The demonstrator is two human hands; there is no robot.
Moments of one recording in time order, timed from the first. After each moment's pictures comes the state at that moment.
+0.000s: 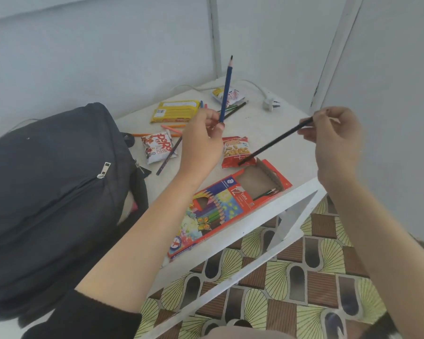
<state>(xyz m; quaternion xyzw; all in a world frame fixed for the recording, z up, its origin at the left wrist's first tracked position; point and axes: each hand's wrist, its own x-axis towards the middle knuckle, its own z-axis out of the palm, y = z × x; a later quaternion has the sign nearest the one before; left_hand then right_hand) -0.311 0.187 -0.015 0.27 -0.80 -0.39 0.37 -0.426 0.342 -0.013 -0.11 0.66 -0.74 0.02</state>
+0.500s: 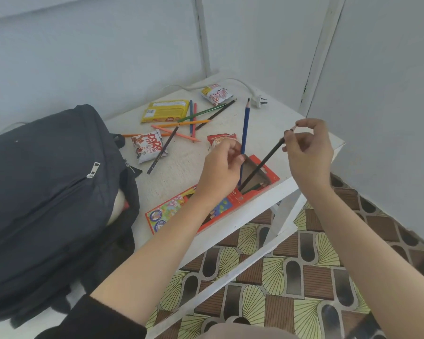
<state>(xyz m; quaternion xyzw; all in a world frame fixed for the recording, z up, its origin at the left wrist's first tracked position) -0.311 0.235 -0.056 0.21 -0.84 -0.43 0.26 -0.413 0.356 -0.048 -0.18 0.76 -0.63 -0.01</state>
